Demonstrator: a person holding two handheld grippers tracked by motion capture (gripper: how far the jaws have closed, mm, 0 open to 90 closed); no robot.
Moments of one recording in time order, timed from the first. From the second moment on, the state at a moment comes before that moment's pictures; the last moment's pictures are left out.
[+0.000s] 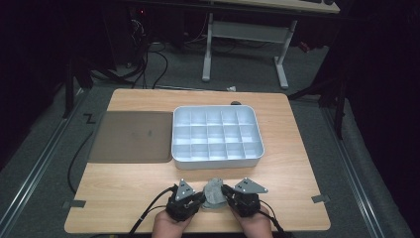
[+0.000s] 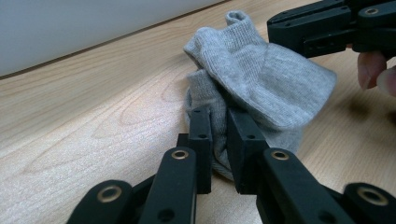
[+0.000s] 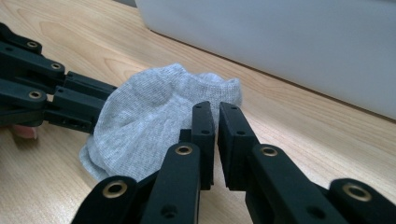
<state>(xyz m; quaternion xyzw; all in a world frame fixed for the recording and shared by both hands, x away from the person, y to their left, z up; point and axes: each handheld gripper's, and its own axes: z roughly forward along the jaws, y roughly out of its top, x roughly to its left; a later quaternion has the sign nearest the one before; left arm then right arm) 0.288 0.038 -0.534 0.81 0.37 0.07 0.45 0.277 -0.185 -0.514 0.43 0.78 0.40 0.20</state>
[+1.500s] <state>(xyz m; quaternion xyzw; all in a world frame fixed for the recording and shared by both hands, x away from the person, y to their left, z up) 0.292 0.046 -0.530 0.79 0.38 0.06 0.47 0.272 -0.172 -0.524 0.42 0.80 0.40 0.17</state>
